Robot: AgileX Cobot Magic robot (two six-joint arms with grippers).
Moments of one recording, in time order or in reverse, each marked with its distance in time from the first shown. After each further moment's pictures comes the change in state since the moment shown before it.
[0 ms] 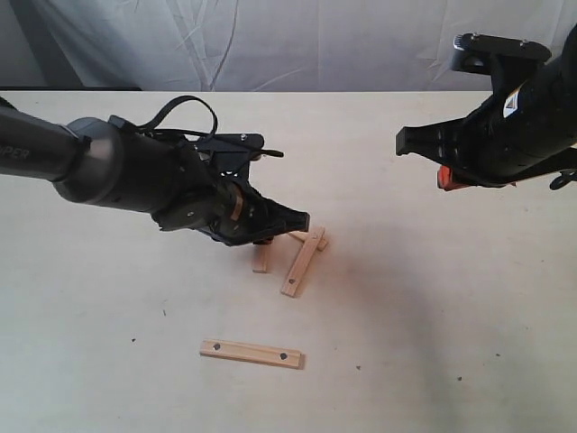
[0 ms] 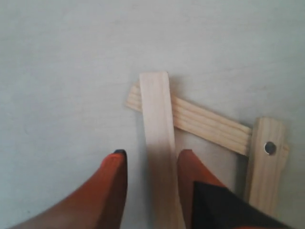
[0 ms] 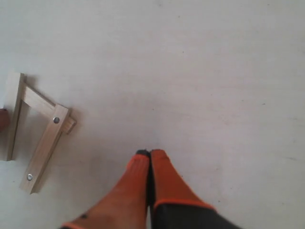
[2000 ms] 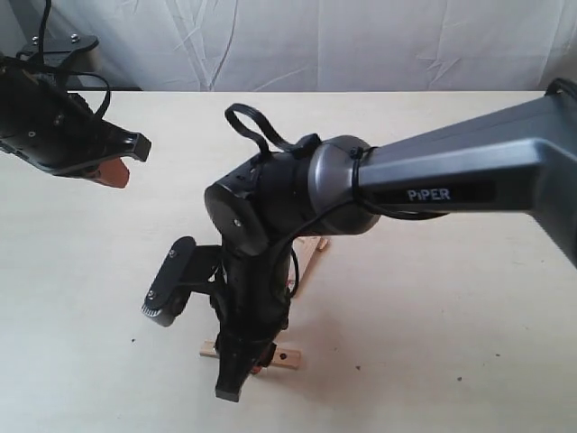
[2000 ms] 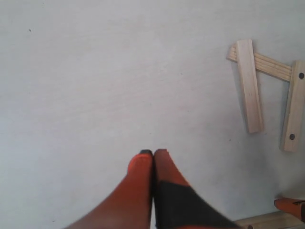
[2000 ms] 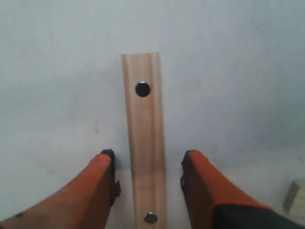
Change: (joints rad) left arm 0.471 -0.420 0.000 -0.792 0.567 1.170; right arm 0.609 0.586 -0.373 0.119 0.226 -0.837
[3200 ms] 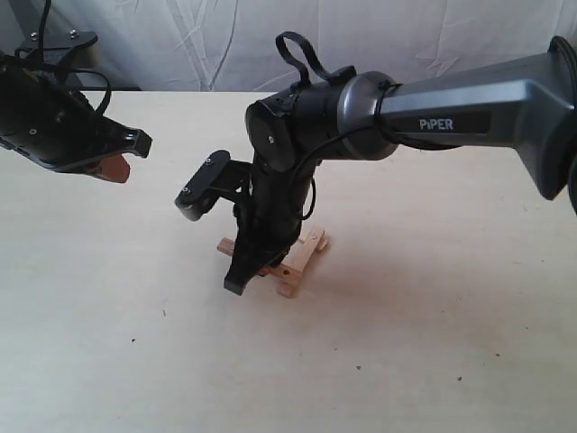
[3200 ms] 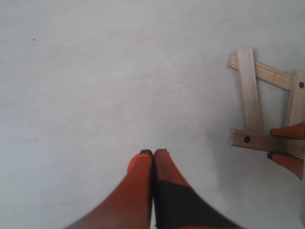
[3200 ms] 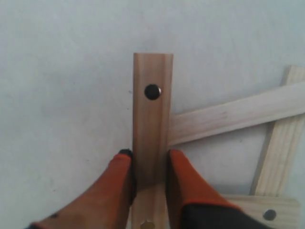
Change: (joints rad) left arm 0.000 0.000 0.000 -0.001 -0.027 0.000; right arm -0.183 0.061 -0.167 -0.026 -0.028 0.037
